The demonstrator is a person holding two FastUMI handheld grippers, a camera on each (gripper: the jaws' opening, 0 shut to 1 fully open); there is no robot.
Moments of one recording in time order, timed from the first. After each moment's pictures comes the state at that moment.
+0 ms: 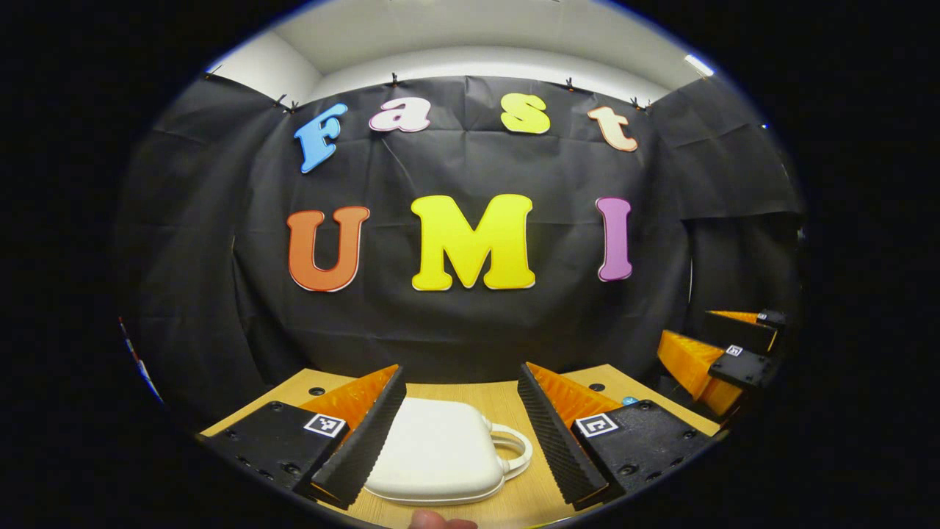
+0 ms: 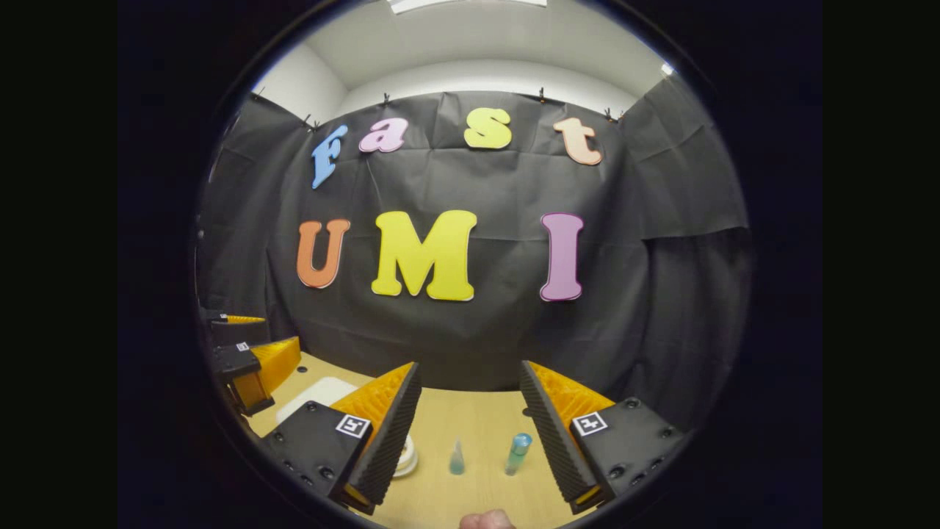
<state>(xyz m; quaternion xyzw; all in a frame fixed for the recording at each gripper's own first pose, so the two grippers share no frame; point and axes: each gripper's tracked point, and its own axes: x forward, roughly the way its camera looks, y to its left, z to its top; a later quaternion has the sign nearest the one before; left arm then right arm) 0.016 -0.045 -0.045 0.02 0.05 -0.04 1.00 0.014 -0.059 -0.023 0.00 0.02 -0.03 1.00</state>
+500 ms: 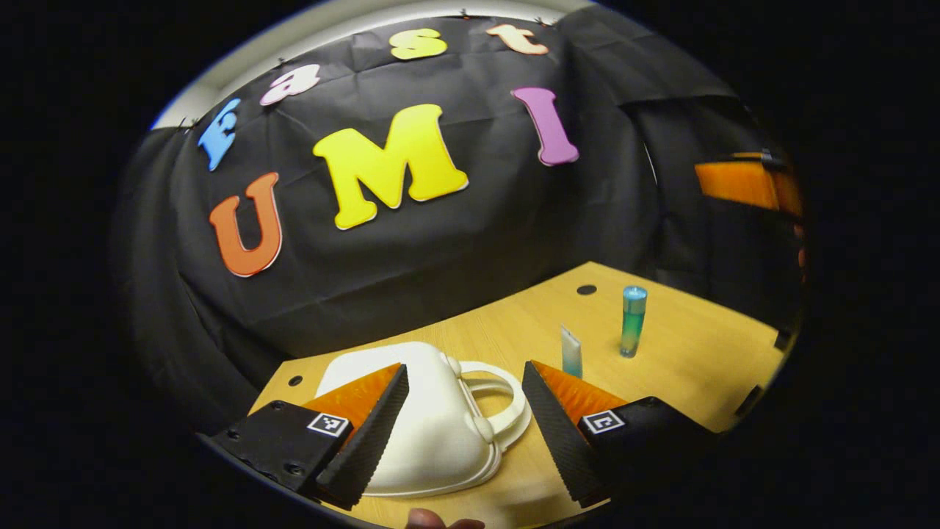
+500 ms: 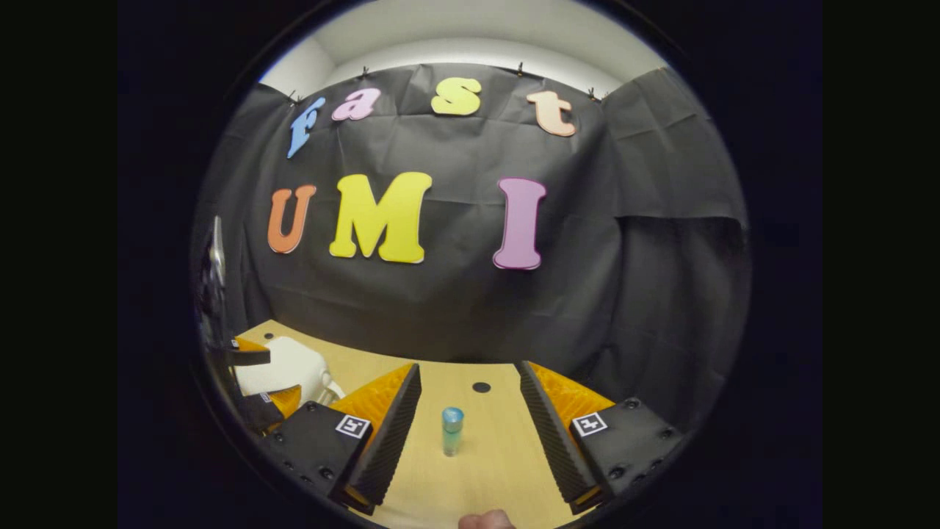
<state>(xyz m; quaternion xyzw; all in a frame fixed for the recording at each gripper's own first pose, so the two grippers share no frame) 0.052 -0.105 -0.183 0.20 0.16 -0.10 0.96 0.014 -0.166 -0.085 -0.01 0.09 -0.09 0.99</state>
